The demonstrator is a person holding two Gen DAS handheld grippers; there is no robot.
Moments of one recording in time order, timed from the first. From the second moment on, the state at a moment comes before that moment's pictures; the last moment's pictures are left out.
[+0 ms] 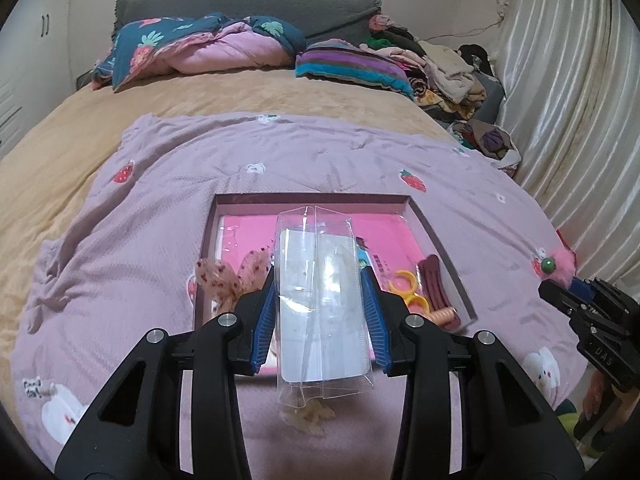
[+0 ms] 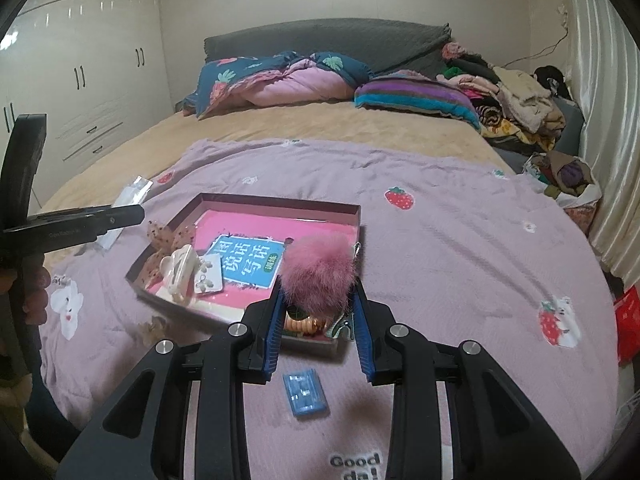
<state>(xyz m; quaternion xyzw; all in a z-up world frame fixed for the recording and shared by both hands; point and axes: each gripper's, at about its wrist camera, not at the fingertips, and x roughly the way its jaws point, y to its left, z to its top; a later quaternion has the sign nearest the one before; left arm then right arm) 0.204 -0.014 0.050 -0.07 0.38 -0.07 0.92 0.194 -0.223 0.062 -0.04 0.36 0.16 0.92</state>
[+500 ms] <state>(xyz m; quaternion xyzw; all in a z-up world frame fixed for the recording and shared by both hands) 0.246 0.007 0.001 -0.08 0.42 -0.05 0.90 0.250 -0.171 0.006 -0.06 0.41 0.19 0.89</state>
